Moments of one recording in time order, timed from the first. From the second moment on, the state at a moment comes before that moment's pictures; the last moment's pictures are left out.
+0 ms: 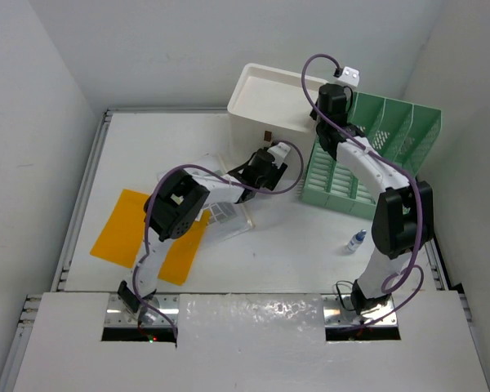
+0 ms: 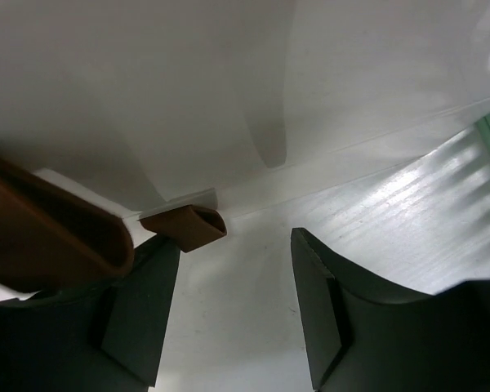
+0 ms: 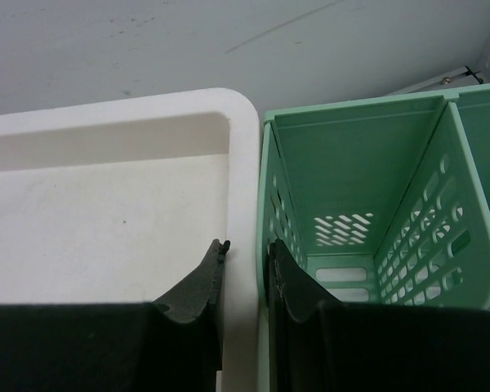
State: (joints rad) left arm -0.72 2.22 1.43 0.25 -0.24 0.06; right arm 0.27 1.78 1.44 0.05 0.48 0.36
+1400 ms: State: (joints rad) left arm -0.66 1.92 1.15 0.36 -0.16 0.30; right arm 0.27 1.78 1.44 0.04 0.50 0.33
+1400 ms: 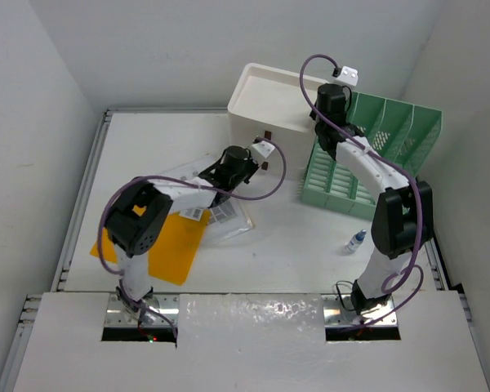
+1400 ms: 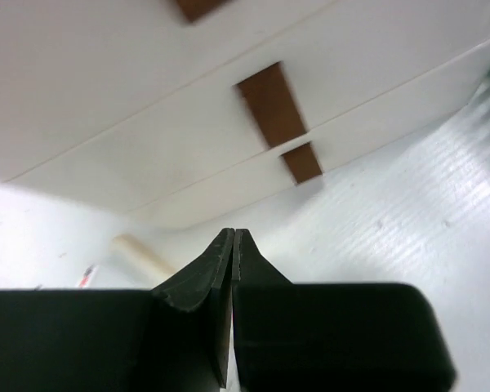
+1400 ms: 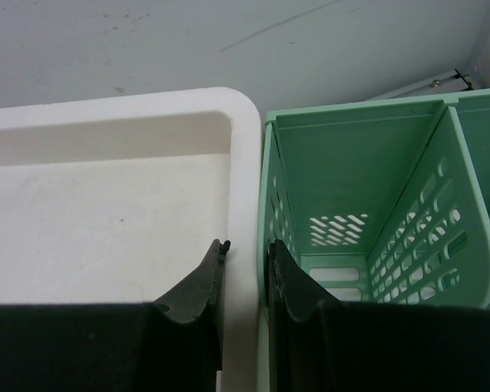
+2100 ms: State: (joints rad) left arm -0.64 2.08 1.27 0.28 -0.06 0.10; right arm 0.28 1.77 1.42 0.08 0.50 0.33
